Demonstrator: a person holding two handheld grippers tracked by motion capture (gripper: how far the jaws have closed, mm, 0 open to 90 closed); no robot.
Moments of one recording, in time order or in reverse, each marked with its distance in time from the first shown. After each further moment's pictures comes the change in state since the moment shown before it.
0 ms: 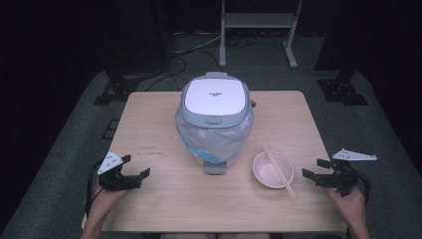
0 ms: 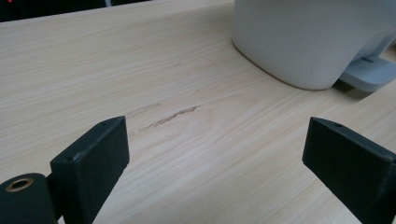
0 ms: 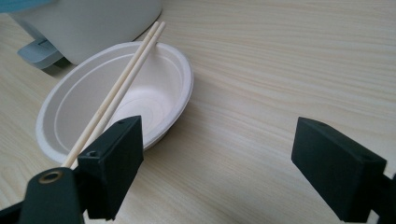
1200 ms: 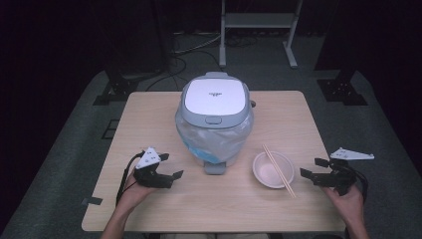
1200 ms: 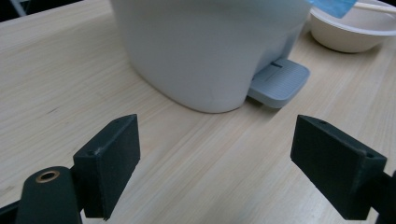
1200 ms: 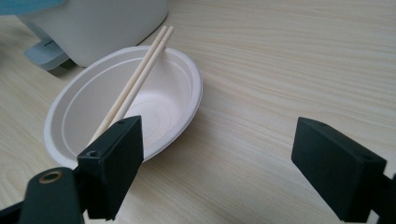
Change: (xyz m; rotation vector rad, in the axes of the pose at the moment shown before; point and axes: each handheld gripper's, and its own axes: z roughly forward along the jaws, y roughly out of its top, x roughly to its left) left arm -0.067 0.030 0.058 0.060 -0.235 0.165; right arm 0.006 0.004 0.002 -0.002 0.007 -0.013
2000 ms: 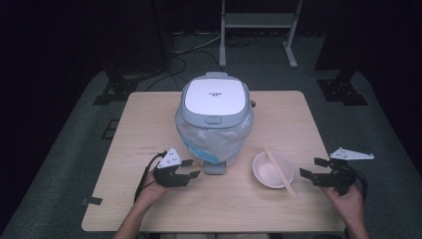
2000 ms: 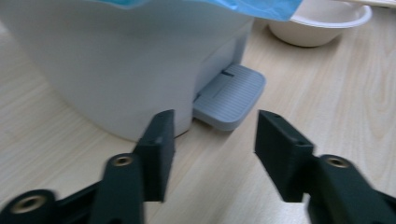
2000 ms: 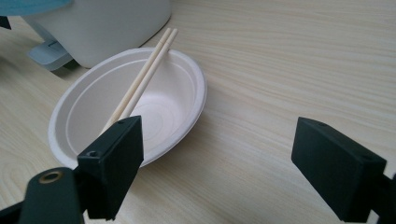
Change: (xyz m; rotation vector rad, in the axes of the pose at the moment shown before) left arm -0.024 0.013 0.040 0.031 -0.132 0.048; right arm 0.002 0.001 0.000 -0.002 0.007 -0.008
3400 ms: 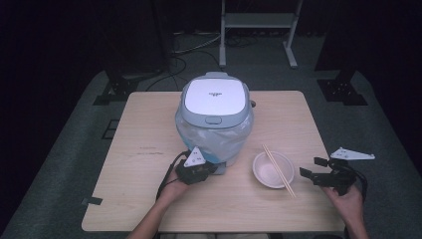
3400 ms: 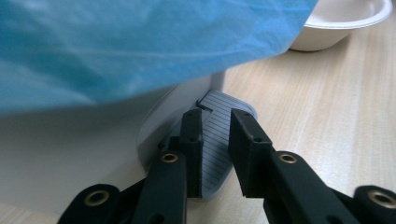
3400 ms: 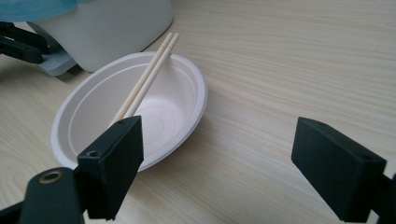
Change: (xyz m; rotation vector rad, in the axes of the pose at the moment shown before) left arm -0.018 0.015 0.055 0.015 0.013 0.064; right arm -0.002 0.000 0.000 -0.021 0.010 0.002
